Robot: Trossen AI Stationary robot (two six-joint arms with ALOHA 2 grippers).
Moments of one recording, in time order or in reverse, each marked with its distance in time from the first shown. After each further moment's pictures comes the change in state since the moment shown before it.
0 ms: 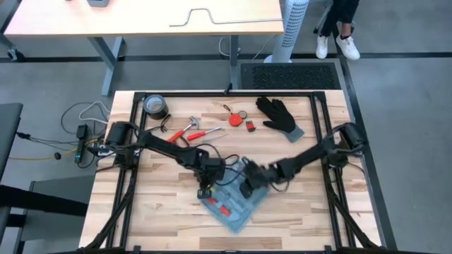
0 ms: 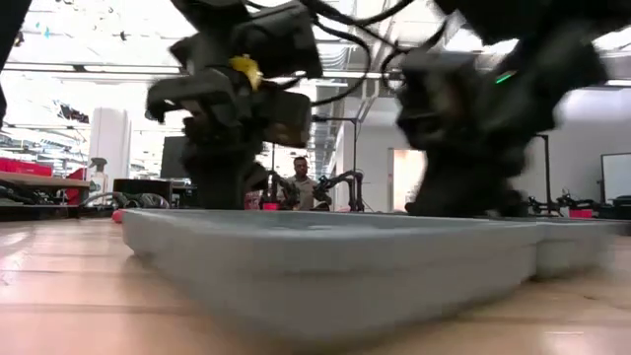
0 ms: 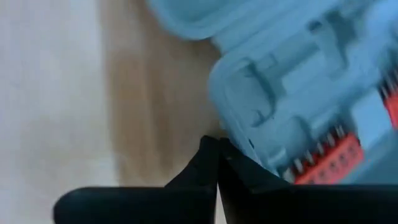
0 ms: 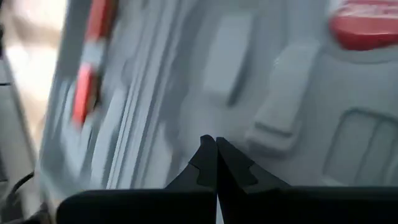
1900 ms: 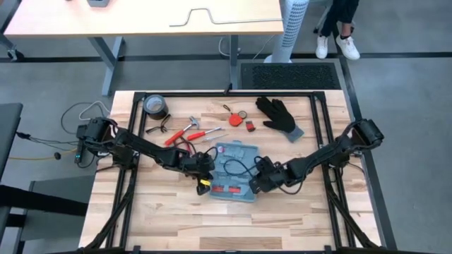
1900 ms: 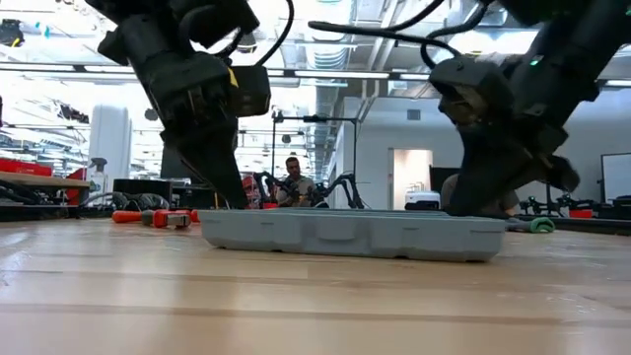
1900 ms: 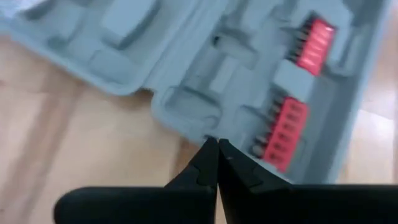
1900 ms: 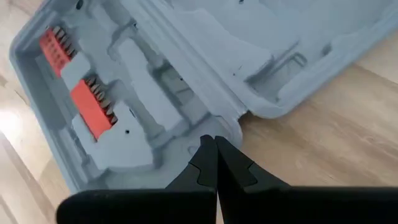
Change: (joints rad) left arm -0.039 -0.297 -0.364 0.425 -0.316 -0.318; right arm 0.030 -0.161 -0.018 -0.371 0.209 0.155
